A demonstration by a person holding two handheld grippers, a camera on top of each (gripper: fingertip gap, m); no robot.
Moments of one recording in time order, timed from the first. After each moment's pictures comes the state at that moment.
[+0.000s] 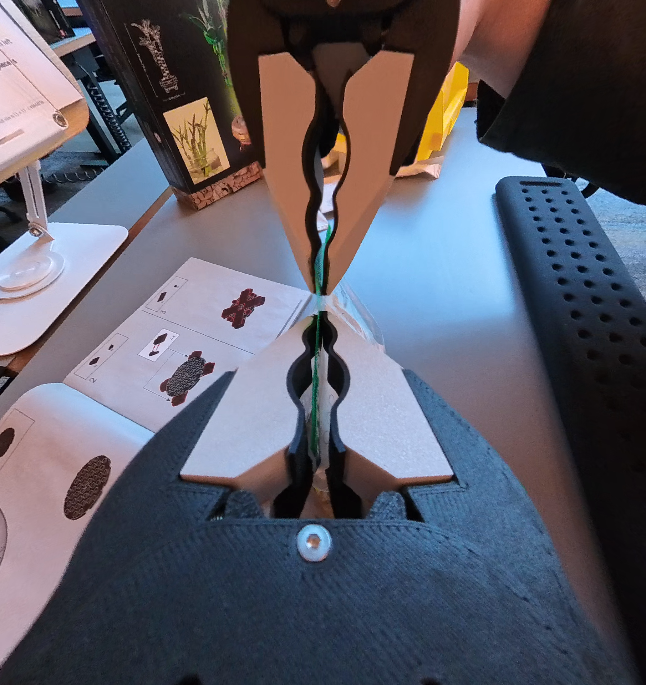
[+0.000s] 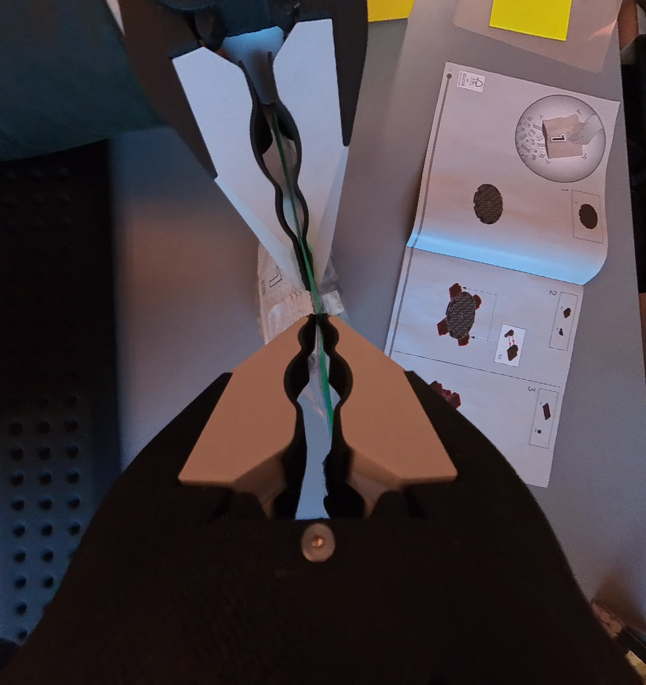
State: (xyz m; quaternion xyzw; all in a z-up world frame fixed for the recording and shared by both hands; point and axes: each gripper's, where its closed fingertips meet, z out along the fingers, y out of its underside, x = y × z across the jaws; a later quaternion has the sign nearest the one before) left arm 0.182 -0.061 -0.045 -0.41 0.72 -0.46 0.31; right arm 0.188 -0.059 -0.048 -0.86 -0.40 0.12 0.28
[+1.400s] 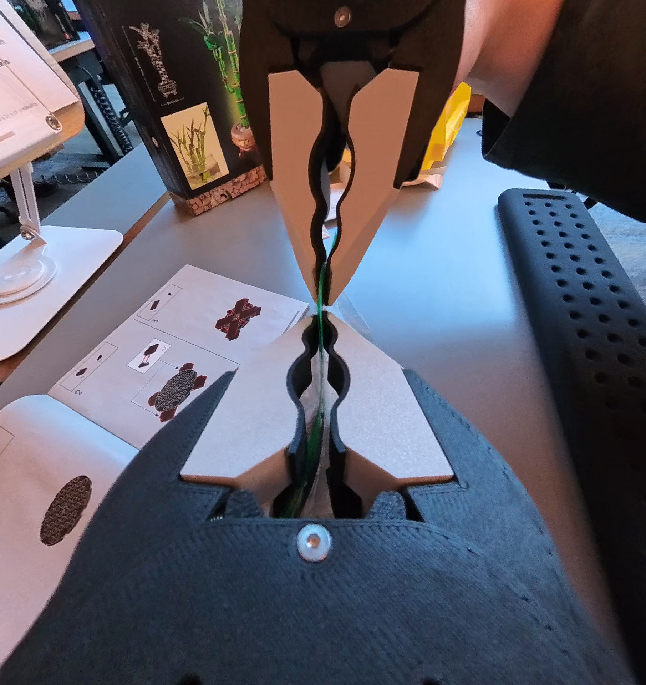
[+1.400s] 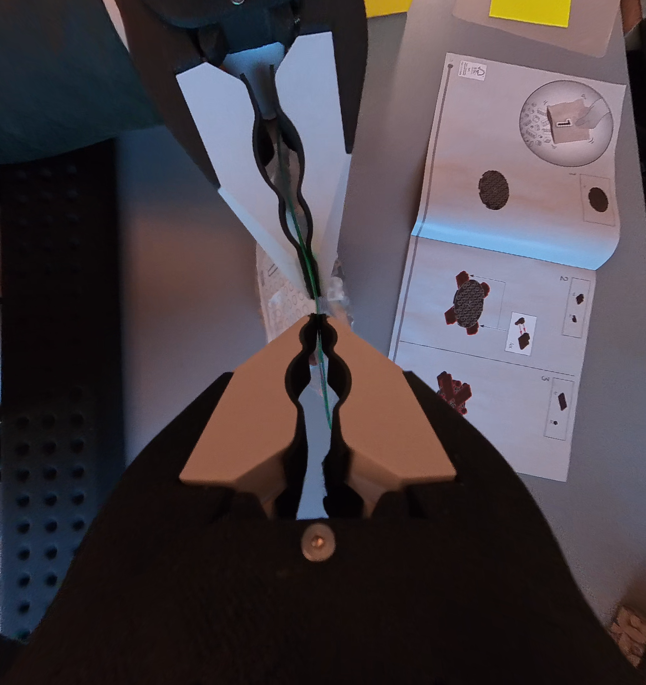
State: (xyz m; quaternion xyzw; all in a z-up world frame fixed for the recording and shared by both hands) left arm 0.195 -0.070 -0.047 -0.42 0.71 -0.47 0.31; right arm 0.195 -0.067 -0.052 -0.87 -0.39 0.13 0.28
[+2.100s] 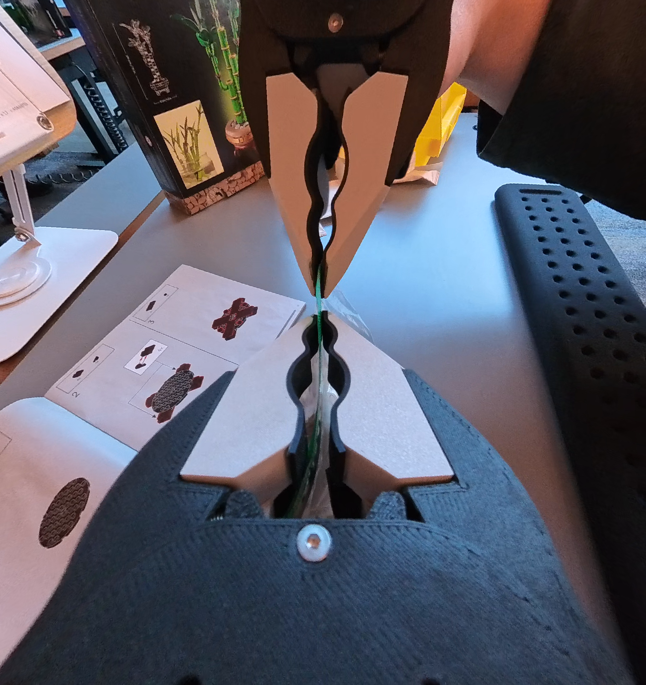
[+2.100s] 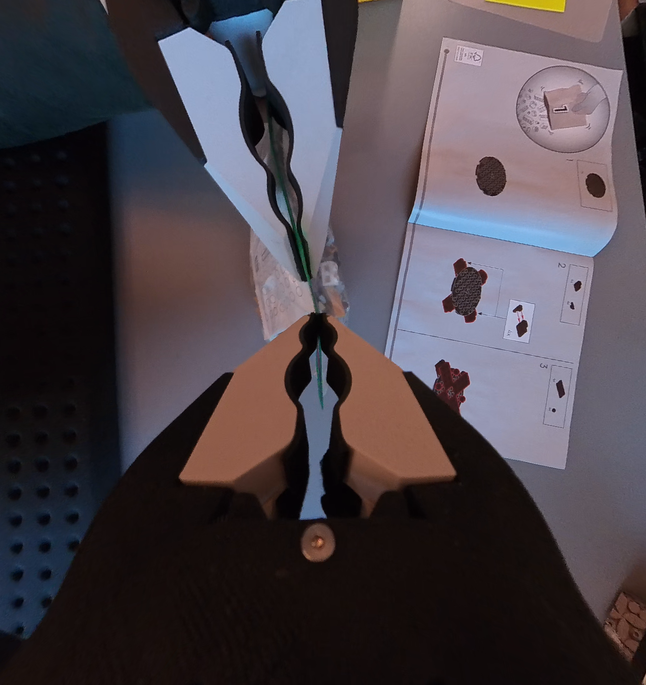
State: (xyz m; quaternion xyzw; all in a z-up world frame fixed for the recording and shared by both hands) left arm 0.193 -0.073 -0.047 -0.42 0.72 -0.47 0.31; right arm 0.203 -0.072 -0.055 -0.87 -0.39 0.12 0.28
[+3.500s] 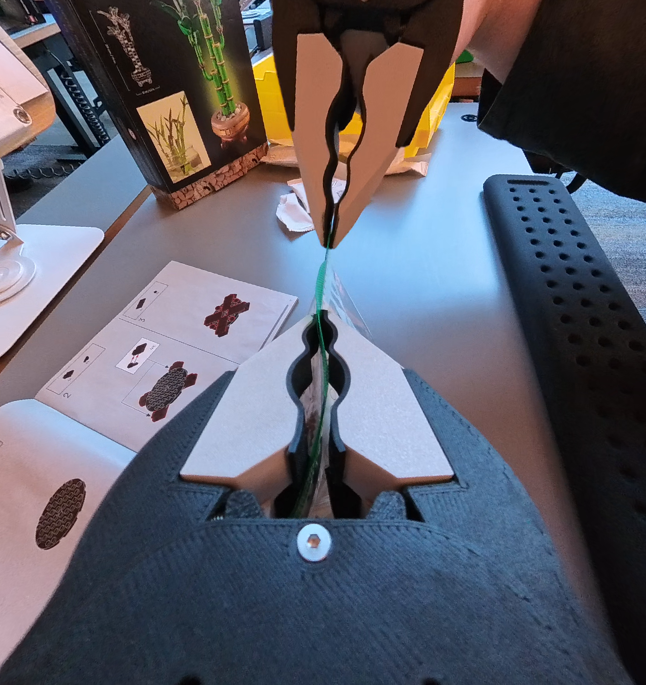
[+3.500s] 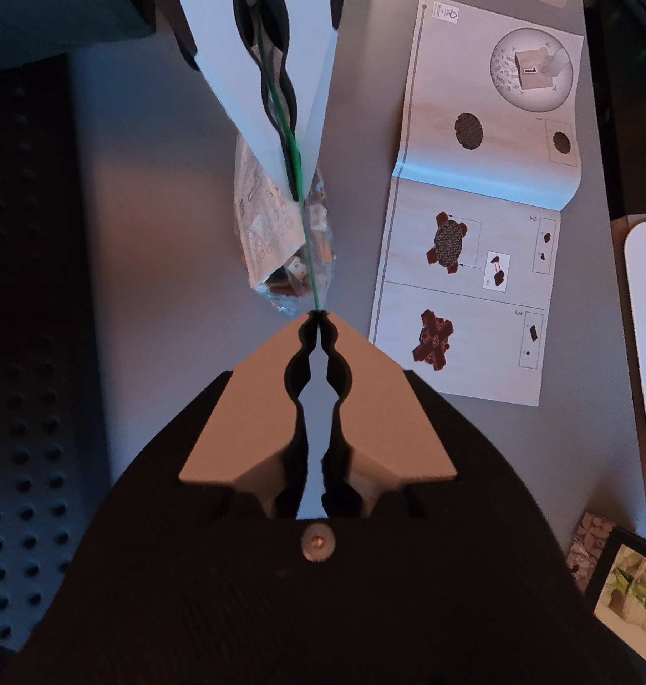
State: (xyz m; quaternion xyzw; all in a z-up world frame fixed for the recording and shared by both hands) left arm 0.189 -0.075 -0.048 -0.41 0.73 -0.47 0.30; right arm 0.233 -0.099 -0.056 -0.87 -0.39 0.08 0.29
